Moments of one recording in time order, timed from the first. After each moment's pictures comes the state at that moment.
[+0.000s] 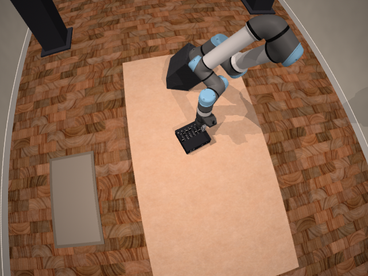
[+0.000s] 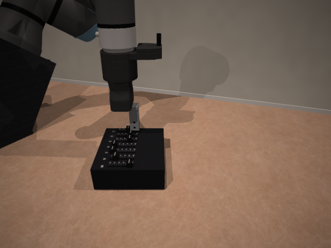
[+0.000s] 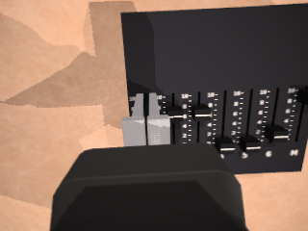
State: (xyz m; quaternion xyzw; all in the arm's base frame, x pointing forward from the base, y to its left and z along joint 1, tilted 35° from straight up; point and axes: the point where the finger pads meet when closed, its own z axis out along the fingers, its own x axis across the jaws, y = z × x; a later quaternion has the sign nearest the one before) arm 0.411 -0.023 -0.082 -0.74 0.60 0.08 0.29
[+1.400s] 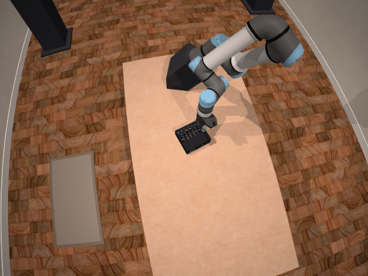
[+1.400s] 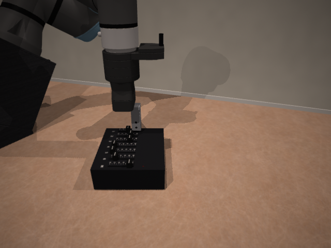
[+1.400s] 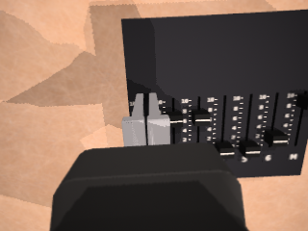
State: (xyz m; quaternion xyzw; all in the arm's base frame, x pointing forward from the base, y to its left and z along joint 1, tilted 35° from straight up) arm 0.415 -0.022 -0.081 -0.74 0.60 0.08 0.29
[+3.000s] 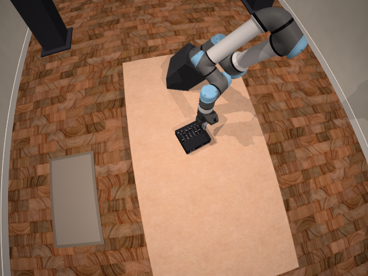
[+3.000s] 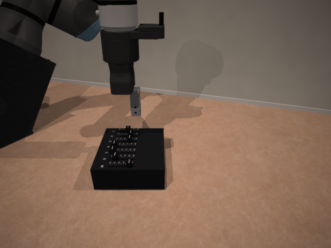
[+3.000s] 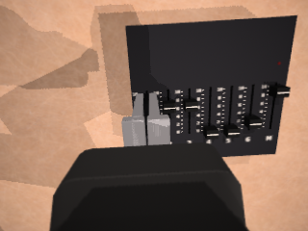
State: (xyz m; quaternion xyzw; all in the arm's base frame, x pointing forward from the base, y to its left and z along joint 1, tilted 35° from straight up) arm 0.406 -0.043 -0.048 -0.74 0.60 0.08 0.29
